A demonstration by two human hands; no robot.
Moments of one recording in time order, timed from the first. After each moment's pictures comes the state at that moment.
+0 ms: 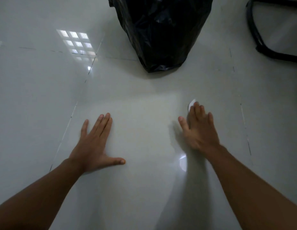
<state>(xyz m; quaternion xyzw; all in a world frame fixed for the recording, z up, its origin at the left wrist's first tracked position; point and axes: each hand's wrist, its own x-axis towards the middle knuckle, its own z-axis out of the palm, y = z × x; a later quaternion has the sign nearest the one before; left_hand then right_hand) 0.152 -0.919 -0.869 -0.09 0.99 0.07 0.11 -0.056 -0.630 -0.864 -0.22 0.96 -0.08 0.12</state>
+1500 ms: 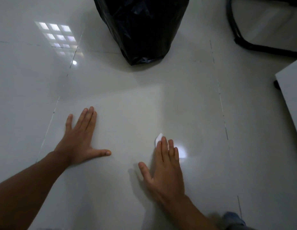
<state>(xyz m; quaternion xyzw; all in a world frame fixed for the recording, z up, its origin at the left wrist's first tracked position) 0.150 -0.921 -0.872 -0.08 0.99 0.05 0.13 0.113 -0.616 -0.859 -0.24 0.95 -0.16 0.13</state>
